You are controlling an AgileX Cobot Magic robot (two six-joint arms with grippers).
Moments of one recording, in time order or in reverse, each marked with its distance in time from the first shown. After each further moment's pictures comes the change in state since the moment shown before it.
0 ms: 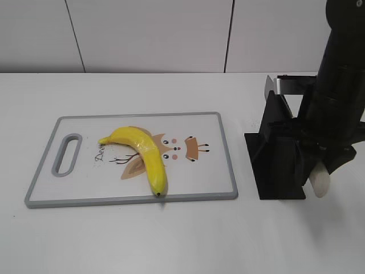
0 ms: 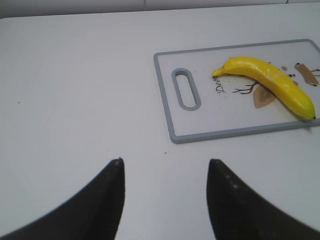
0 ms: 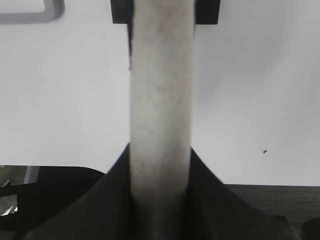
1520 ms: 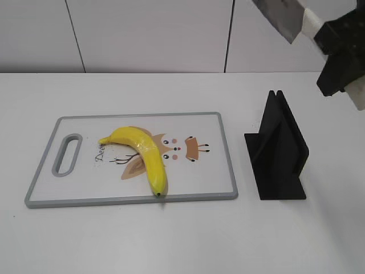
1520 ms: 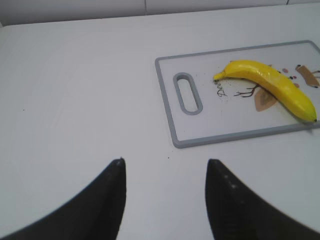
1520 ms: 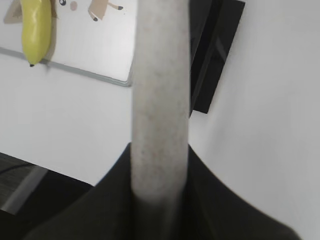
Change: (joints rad) left arm 0.000 0.088 -0.052 0.005 -0.012 0.025; right arm 0.000 -0.315 -0.166 -0.035 0.010 -0.324
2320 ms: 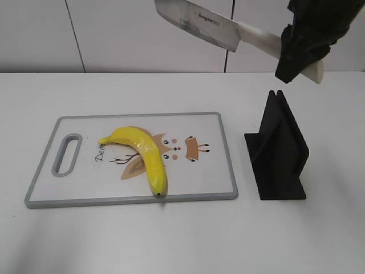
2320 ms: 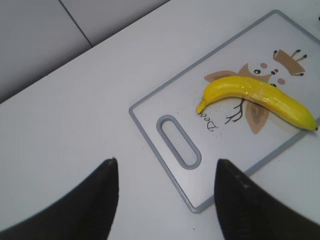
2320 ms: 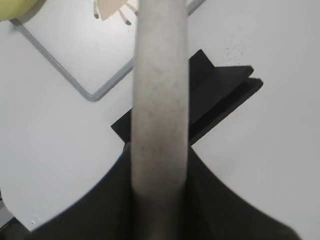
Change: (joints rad) left arm -0.002 0.928 -0.568 -0.170 -0.104 0.516; right arm 0.001 0.311 -0.259 -0.002 0.005 -0.570
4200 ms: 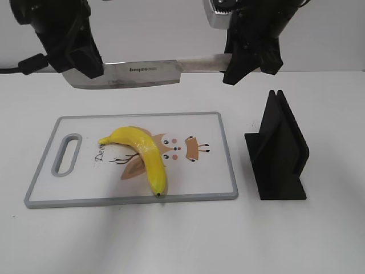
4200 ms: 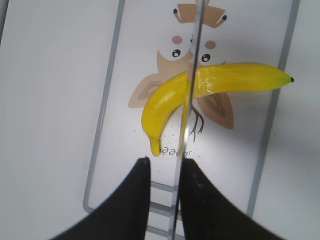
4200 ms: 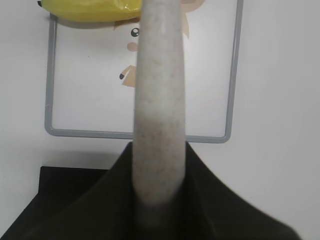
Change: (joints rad) left arm -0.251 0.723 -0.483 -0.005 0.182 0.495; right arm 0.000 0.256 -0.208 0.239 -0.018 -0.847
